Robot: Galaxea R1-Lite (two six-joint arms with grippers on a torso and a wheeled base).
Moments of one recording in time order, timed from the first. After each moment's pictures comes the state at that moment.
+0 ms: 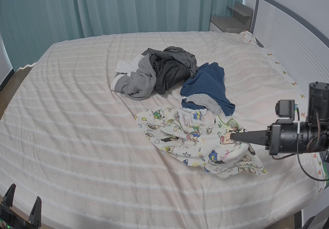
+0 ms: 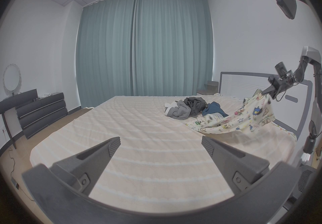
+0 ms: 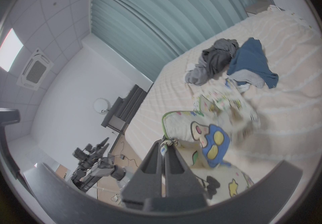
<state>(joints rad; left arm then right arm) 0.00 0.02 -0.02 0.00 0.02 -0.01 0.47 1.43 -0.62 -0.51 0.55 0.47</state>
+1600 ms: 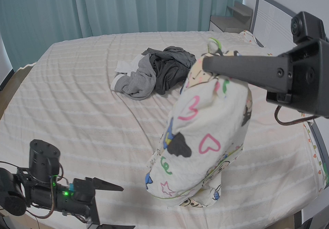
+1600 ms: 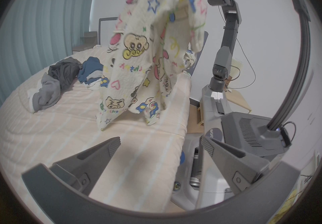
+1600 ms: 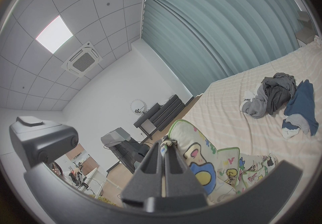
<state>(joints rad) -0.53 1.40 -0.30 -0.39 -0.56 0.44 0.90 1.37 -1.08 -0.32 0.40 0.47</state>
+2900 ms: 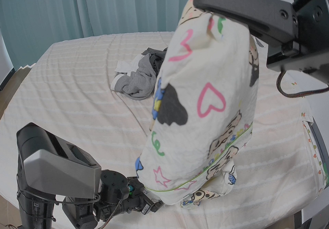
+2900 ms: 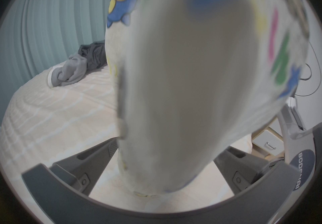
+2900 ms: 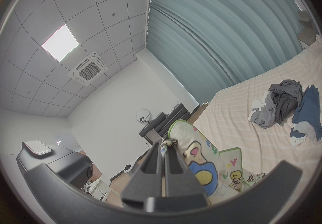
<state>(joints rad) -0.70 2.31 -0.25 -1.55 -0.03 0.12 0.95 1.40 -1.22 -0.33 0.35 0.53</state>
